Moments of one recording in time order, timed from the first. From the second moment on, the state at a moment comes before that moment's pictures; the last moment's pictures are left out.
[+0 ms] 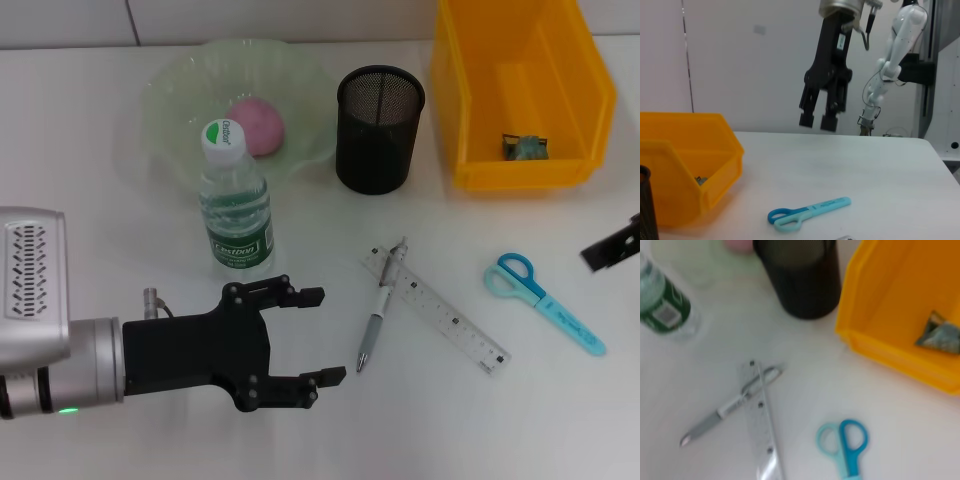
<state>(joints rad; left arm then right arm) -0.24 -2.07 1.42 0.73 1.48 1.44 -0.96 0.60 2.08 -1.01 -1.61 -2.70 -1.99 2.56</state>
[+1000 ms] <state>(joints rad) -0.26 -2.07 1.43 0.71 1.48 1.43 -0.96 0.55 2.09 -1.41 -1.30 -2.74 -1.60 2.66</state>
